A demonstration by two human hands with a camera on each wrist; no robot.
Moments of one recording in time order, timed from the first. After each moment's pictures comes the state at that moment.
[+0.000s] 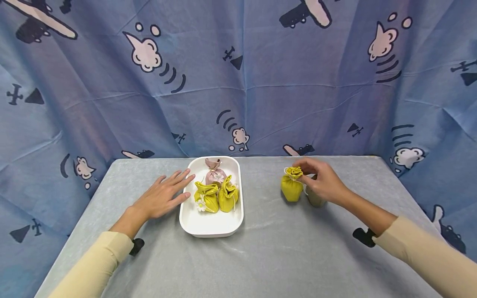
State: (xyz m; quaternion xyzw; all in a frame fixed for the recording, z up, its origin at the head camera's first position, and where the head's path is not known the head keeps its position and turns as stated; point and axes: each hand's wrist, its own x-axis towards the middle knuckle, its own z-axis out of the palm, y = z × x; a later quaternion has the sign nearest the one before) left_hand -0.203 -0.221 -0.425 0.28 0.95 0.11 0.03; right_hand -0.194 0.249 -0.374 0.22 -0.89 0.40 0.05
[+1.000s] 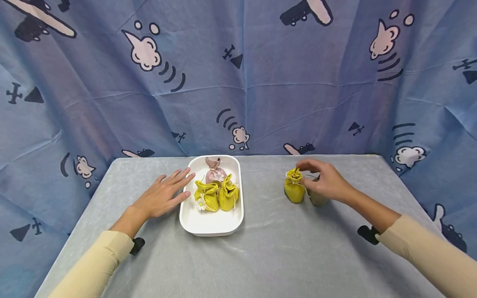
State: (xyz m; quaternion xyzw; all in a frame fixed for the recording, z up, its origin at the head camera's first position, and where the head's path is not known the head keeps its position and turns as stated) left_hand -0.201 -0.220 -0.423 0.28 0.95 0.11 0.03; right_hand -0.198 0.263 -0.377 0.22 -0.91 0.36 0.02
